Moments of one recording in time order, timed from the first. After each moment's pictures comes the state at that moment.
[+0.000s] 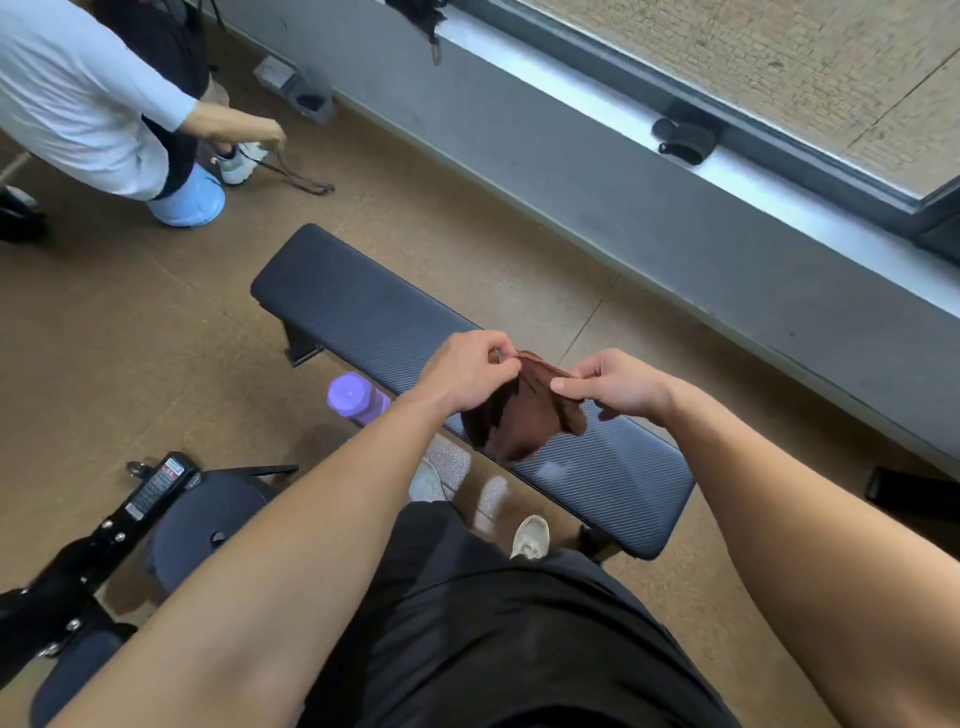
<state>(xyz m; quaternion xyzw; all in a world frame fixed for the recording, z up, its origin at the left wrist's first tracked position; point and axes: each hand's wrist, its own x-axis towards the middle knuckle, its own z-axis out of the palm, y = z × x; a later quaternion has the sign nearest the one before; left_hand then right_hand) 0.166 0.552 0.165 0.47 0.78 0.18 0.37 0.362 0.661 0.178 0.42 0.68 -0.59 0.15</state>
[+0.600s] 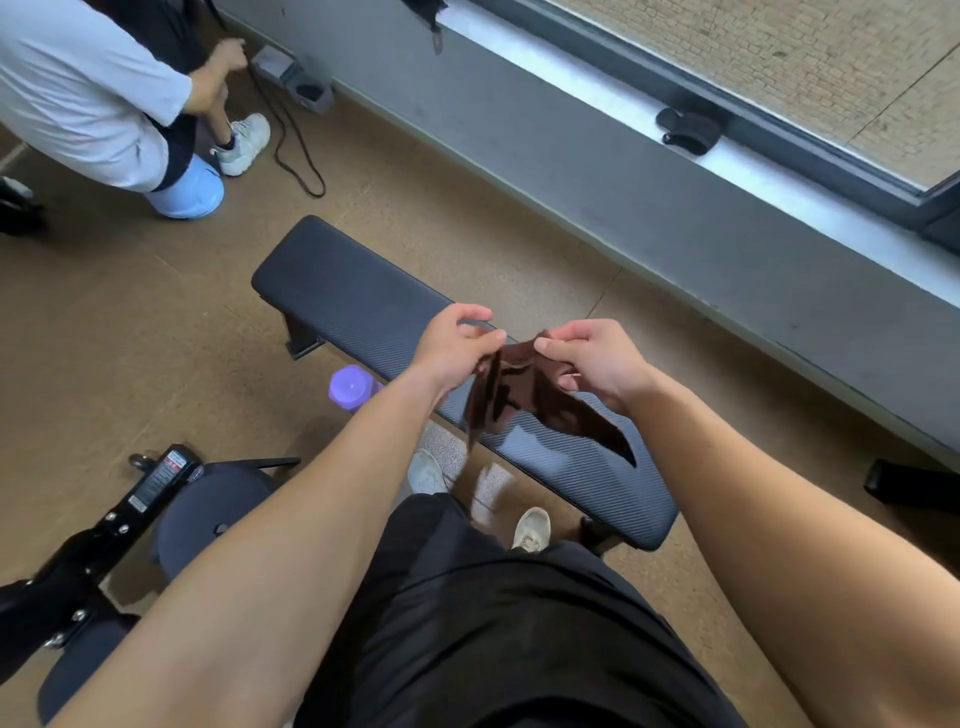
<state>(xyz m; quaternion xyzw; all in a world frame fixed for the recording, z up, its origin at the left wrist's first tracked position) 0.160 0.545 0.169 0.19 0.73 0.43 0.49 0.327 0.638 0.186 0.52 0.52 -0.67 -0.07</state>
